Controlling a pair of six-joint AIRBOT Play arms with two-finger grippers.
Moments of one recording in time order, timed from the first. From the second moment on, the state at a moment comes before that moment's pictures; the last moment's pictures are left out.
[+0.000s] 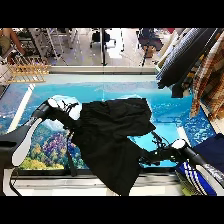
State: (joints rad) left arm -0.09 -1.88 1.55 0.93 -1.46 -1.24; right arm -0.03 -1.18 0.51 -0.70 1.10 1.25
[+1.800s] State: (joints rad) left arm 0.05 -1.78 1.57 0.58 -1.54 -1.05; right arm 0.02 -1.19 1.17 -1.37 1.01 1.42
